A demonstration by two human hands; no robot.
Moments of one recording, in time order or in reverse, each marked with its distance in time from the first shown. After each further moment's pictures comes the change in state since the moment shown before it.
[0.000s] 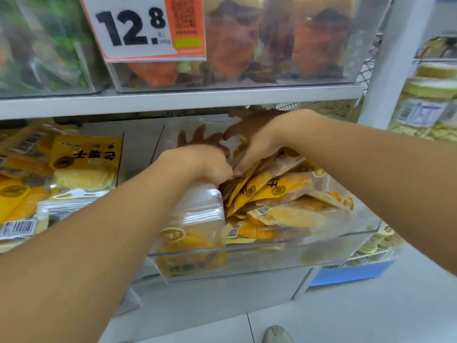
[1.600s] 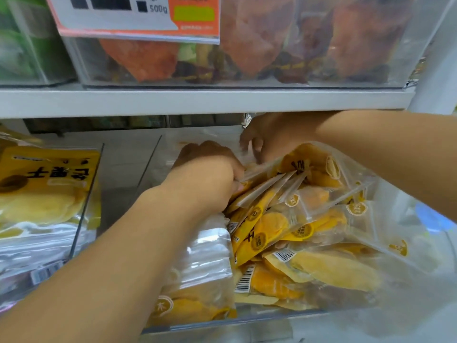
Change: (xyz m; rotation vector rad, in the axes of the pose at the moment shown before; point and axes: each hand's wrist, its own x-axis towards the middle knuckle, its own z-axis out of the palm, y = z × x) left_hand 0.017 -0.013 0.014 0.041 0.428 0.159; right_hand 0.034 0.019 -0.015 0.006 0.018 -0.039
